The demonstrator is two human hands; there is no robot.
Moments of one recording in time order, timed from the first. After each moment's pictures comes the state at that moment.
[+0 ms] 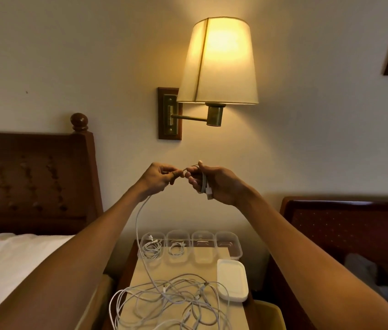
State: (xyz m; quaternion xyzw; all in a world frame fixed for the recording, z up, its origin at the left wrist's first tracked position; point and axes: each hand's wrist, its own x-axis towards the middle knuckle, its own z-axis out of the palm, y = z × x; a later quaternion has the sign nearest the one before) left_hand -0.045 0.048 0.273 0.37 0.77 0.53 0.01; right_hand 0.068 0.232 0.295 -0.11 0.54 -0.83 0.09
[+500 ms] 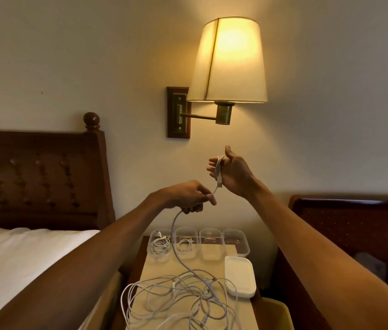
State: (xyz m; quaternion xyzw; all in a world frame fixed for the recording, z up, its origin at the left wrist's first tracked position) left_hand 0.017 0.070 0.280 0.39 0.85 0.30 0.21; right_hand 0.051 0.235 0.296 0.00 0.64 -0.77 -0.06
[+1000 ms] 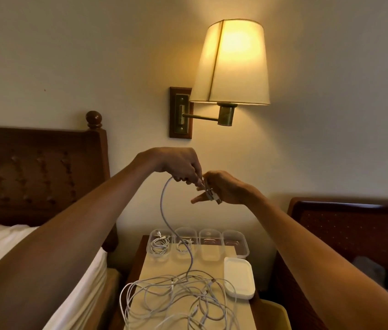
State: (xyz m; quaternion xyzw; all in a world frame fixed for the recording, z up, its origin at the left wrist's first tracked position) left_hand 0.012 0.045 0.364 0.46 0.87 0.15 0.12; right_hand 0.053 0.219 0.286 -0.03 0.74 -0.67 0.08
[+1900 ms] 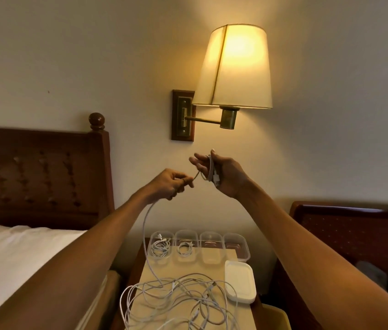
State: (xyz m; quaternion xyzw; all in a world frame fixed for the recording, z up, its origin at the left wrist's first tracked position) left_hand -0.036 0.025 0.271 0.37 0.78 0.49 0.09; right_hand 0.061 0.203 0.313 -0.11 0.52 -0.85 0.02
